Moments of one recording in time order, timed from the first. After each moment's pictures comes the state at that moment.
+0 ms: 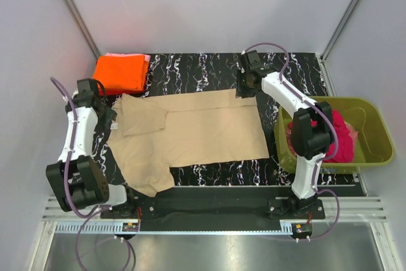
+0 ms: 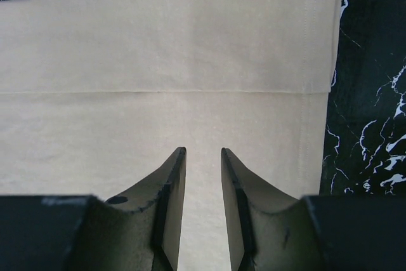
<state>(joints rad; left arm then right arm) 0.26 1.36 1.14 -0.84 -0.15 -0.68 0.38 1.95 1.66 -0.68 0.03 0.38</state>
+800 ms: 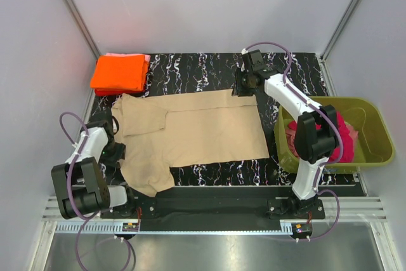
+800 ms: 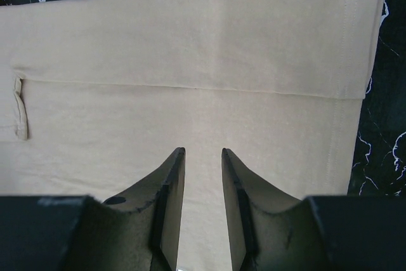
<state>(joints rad) 0.26 1.29 0.72 -0.94 -0.24 -1.10 0.38 1.88 1.60 -0.62 -0.07 0.40</state>
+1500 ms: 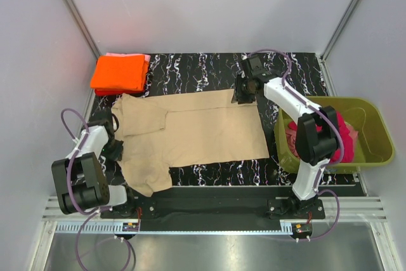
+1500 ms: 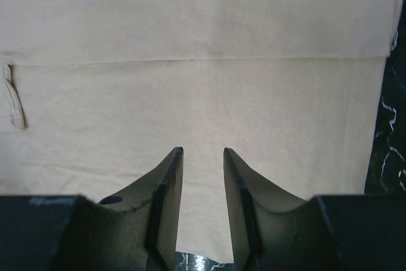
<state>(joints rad) 0.26 1.34 0.71 -0.83 -0.26 -1.04 0.39 1.87 1.54 -0.61 -0.09 0.45</state>
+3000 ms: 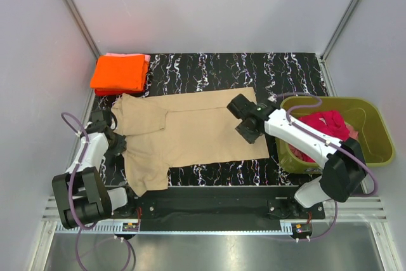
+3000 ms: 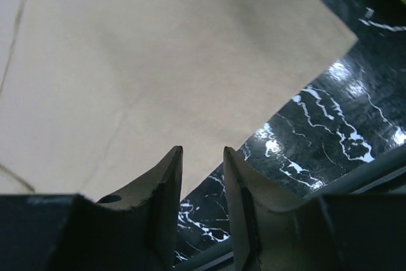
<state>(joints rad) 0.26 1.21 0.66 -0.66 -0.10 -0.93 0.71 1.48 1.18 -1.05 0.38 1.58</state>
